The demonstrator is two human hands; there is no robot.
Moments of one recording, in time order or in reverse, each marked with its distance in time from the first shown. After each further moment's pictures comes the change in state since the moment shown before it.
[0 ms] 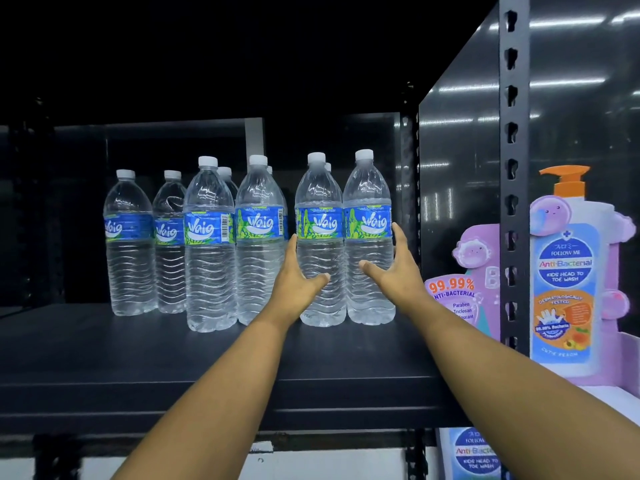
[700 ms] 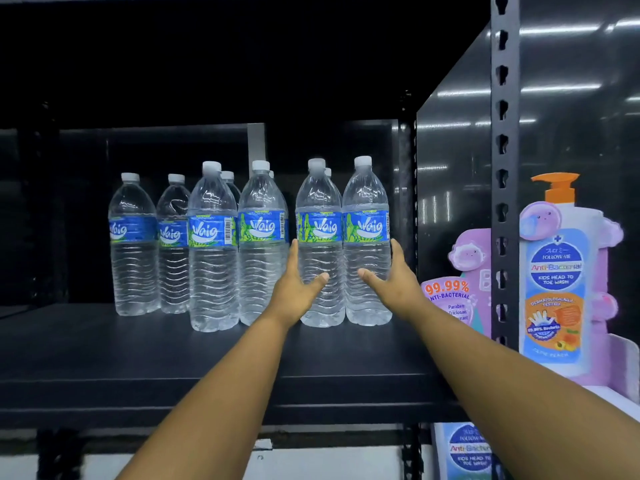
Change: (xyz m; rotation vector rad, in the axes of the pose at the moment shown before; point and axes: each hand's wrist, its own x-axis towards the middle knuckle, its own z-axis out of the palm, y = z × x) left_hand -0.018 0.010 -0.008 0.080 -0.077 -0.023; right_hand -0.018 -0.009 -0.008 -0.100 -0.090 0.057
